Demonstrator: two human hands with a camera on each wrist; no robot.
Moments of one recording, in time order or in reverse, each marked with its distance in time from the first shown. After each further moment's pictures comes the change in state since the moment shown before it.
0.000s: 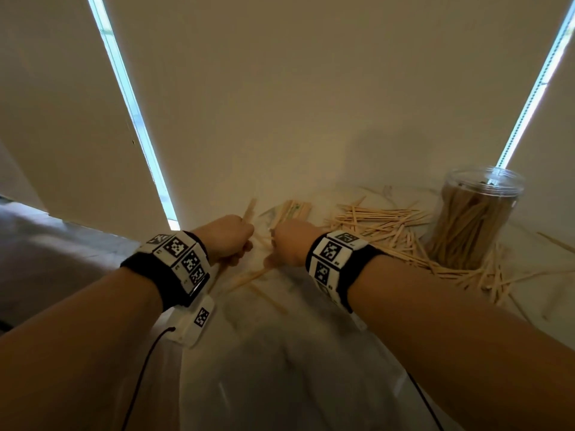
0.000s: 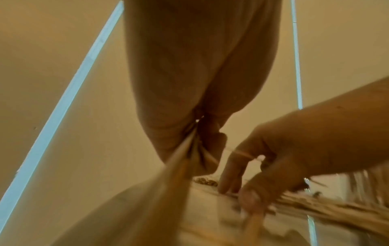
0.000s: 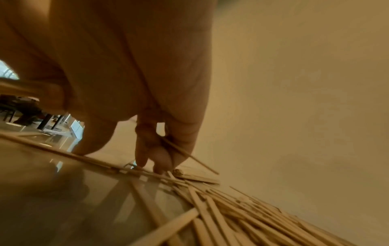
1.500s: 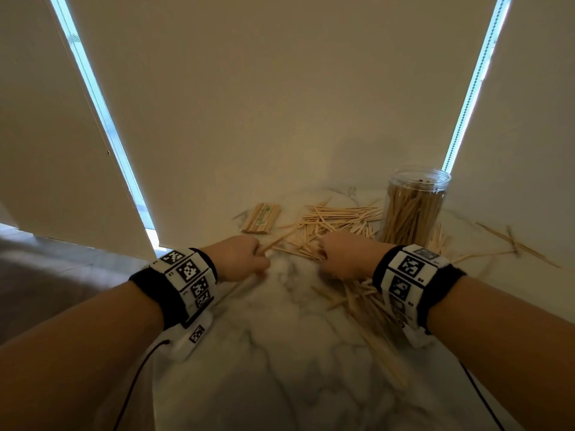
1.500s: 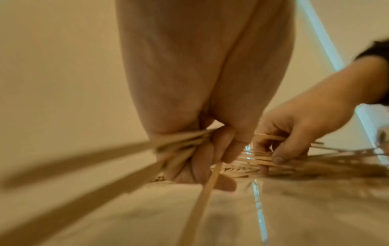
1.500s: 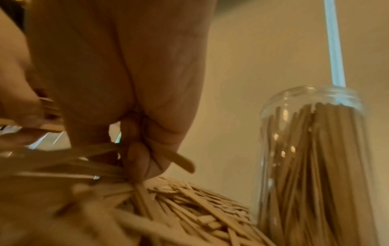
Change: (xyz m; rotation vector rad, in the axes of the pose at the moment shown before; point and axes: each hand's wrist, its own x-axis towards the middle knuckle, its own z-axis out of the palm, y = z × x) left_hand -0.039 0.019 0.055 0.678 -0.130 0.315; right_hand -0.112 0.103 0.010 0.087 0.009 0.083
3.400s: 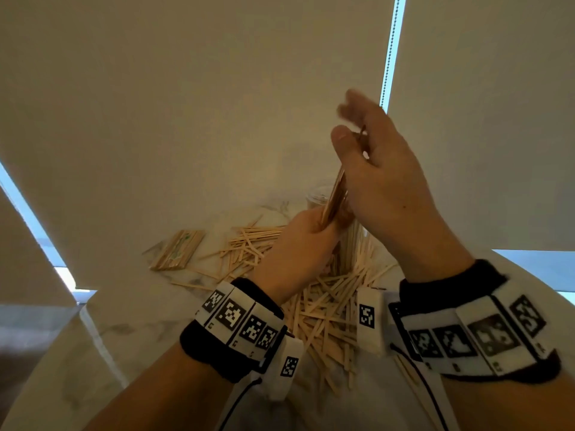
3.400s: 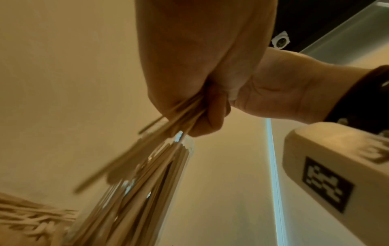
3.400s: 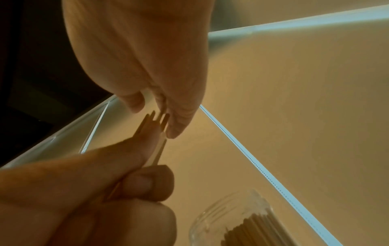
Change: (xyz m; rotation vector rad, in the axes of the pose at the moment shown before) left_hand 0.033 0.212 0.049 -0.864 0.106 0.644; right_hand -0.095 0.081 -0.086 0.776 1.135 -0.008
